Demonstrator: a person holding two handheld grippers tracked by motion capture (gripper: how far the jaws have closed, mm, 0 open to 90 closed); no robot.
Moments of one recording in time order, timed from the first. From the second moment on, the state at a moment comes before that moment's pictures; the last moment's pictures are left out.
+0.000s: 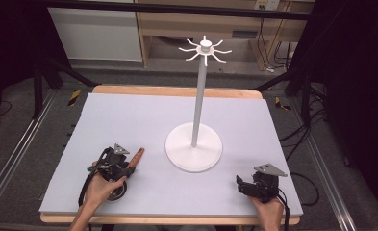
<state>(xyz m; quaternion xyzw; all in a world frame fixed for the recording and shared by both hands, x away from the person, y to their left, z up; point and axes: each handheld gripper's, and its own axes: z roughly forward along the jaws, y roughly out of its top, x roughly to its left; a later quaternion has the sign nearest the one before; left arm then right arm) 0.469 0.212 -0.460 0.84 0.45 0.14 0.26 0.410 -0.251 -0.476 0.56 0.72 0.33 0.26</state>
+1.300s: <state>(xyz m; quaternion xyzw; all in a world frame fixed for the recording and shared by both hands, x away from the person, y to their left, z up) 0.493 0.191 -0.455 0.87 0.41 0.12 0.23 0.411 -0.252 -0.478 0.56 0.72 0.33 0.25</state>
